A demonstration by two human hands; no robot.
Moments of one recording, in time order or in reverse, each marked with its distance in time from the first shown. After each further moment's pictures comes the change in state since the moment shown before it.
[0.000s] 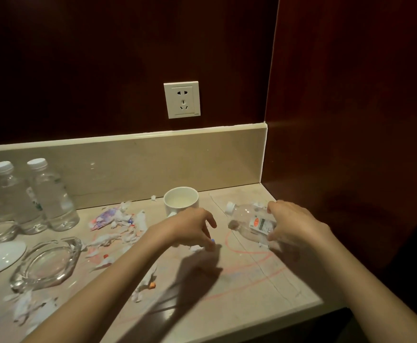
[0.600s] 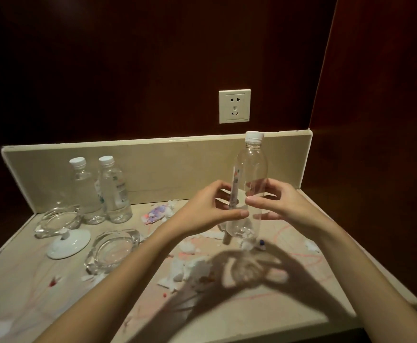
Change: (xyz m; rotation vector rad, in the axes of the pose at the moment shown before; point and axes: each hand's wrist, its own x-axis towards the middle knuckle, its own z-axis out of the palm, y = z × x) left_hand -0.076 -0.051 -0.038 -0.584 0.354 0.202; right_hand -0.040 -0.132 -0.039 1.265 0.045 -0.326
